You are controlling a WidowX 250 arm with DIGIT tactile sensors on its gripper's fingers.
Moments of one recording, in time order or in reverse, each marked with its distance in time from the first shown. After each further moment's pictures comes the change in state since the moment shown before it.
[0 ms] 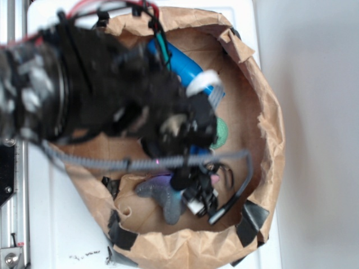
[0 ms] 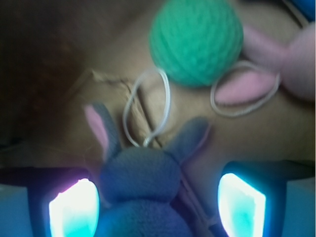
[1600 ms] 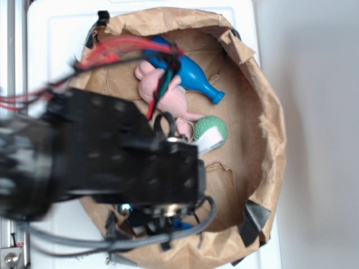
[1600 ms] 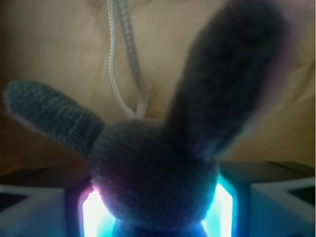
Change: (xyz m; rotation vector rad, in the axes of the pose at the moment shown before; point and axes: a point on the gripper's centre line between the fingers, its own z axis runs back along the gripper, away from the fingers) arm -0.039 0.025 0.039 0.412 0.125 -0.093
